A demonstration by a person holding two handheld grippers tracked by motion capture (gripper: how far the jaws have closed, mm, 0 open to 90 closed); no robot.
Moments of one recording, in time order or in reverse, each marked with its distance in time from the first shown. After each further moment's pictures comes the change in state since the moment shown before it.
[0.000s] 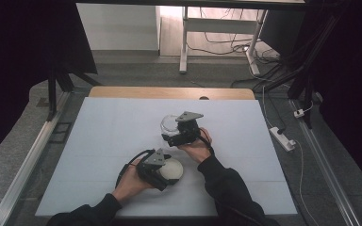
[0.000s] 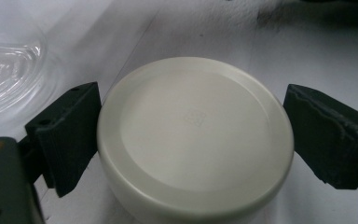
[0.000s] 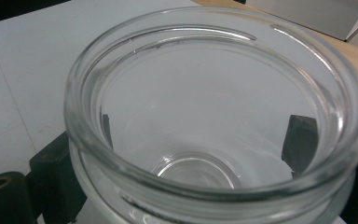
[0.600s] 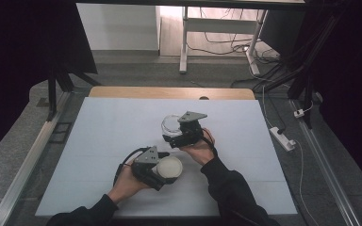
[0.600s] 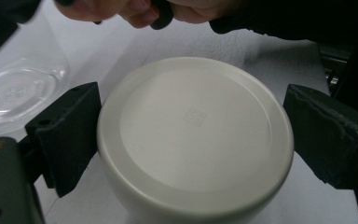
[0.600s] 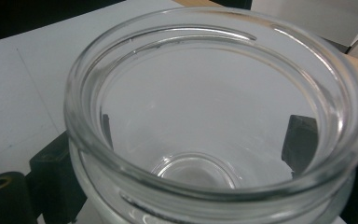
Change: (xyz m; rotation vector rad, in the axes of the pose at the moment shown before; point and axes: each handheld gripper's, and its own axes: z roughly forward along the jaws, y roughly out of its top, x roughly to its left) left arm -0.006 0.008 -0.026 -0.118 -0.030 -0.014; right arm 0.007 0.009 -0.021 -0.021 0.024 0.001
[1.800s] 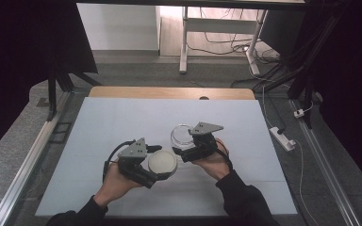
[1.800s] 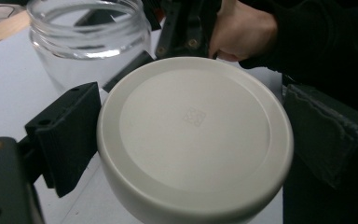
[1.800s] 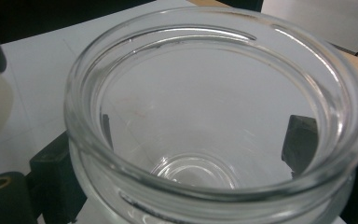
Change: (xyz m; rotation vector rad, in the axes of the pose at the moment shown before) left arm -0.019 0.037 -0.059 -0.069 0.022 -0.042; right arm 0.019 -0.016 -0.063 -0.017 0.033 -0.028
